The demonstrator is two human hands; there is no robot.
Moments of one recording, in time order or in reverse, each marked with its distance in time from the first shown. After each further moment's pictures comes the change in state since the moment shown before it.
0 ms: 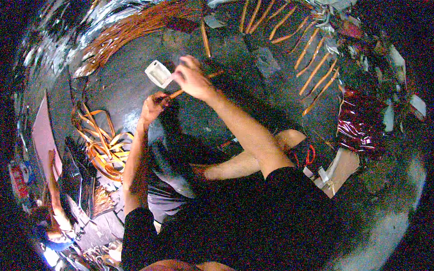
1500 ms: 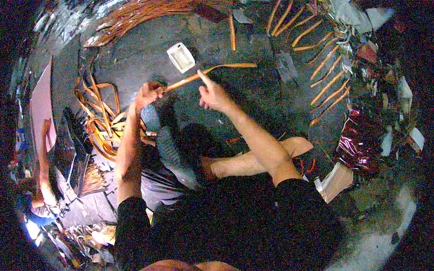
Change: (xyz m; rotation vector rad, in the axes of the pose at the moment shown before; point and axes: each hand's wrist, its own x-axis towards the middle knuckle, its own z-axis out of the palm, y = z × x) left_hand -0.027 -0.018 -0.062 0.095 -0.082 -0.300; right_hand -0.058 -0.041 0.005 0.559 -0.509 0.635
